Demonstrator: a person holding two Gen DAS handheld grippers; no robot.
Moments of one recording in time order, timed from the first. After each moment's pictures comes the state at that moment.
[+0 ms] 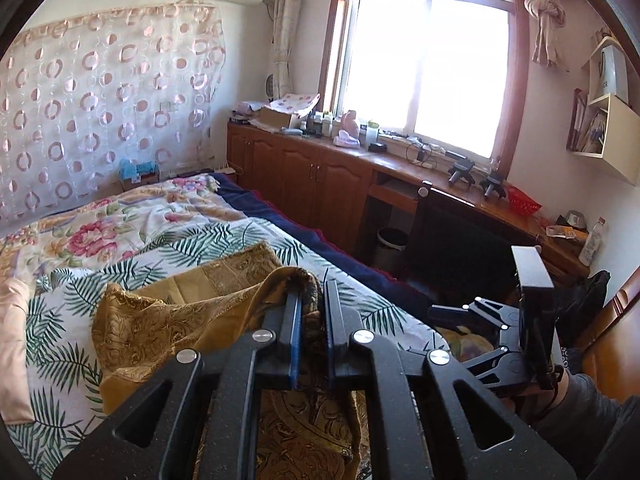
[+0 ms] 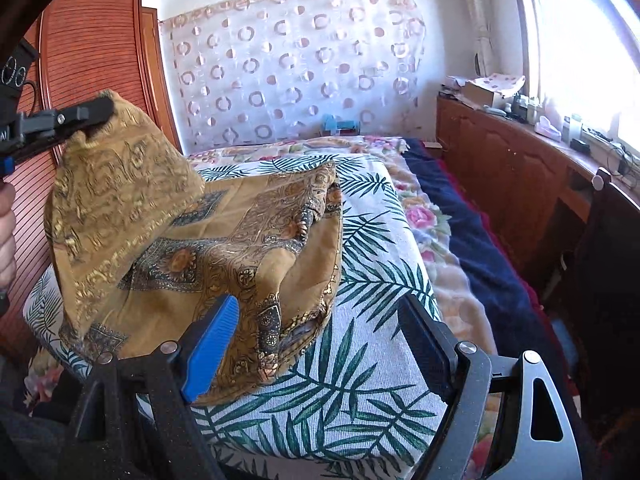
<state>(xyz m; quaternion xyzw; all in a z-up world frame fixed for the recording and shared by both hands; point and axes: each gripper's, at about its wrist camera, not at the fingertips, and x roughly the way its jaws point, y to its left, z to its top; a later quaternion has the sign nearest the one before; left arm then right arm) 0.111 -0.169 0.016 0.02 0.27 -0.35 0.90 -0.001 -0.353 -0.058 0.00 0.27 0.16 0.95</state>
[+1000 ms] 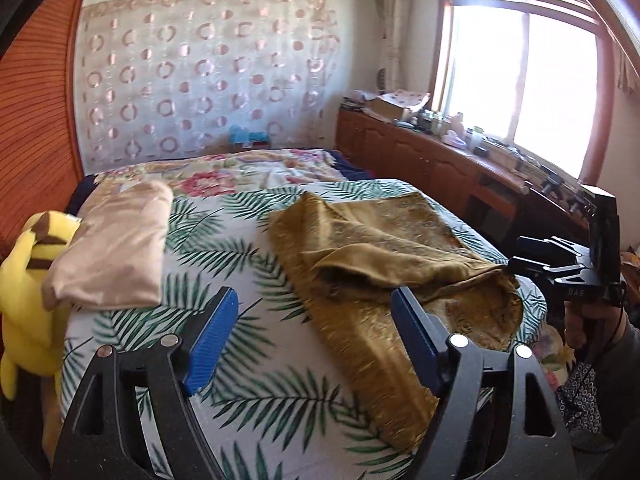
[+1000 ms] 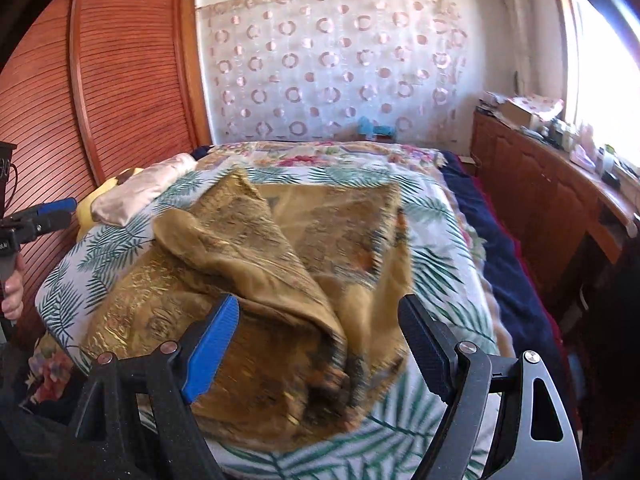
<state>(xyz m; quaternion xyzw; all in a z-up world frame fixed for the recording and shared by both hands) 0.078 -0.014 -0.038 -0.01 0.29 -0.16 0.94 0.016 -0.298 -0.035 -0.04 0.26 0.22 0.94</state>
